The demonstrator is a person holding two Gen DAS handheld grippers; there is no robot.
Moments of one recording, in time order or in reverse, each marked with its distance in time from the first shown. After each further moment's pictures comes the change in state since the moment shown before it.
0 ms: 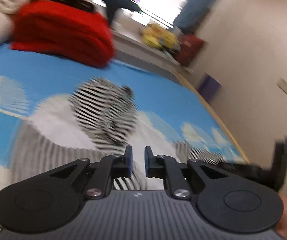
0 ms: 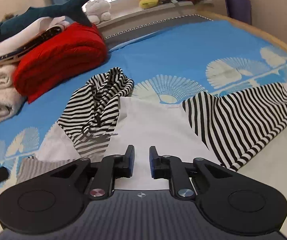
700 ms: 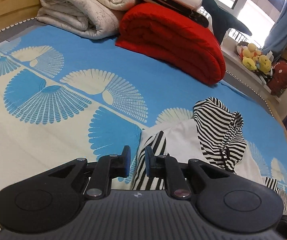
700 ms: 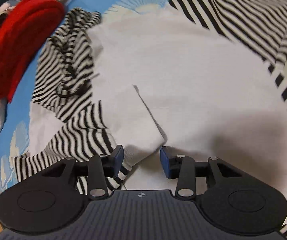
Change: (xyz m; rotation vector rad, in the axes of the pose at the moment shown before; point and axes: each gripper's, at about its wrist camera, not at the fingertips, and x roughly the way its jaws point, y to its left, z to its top) left arm -0.013 0.131 0.028 -0.197 -0.026 0.461; right arm 0.114 -0.005 -0.054 0.394 0.344 -0.046
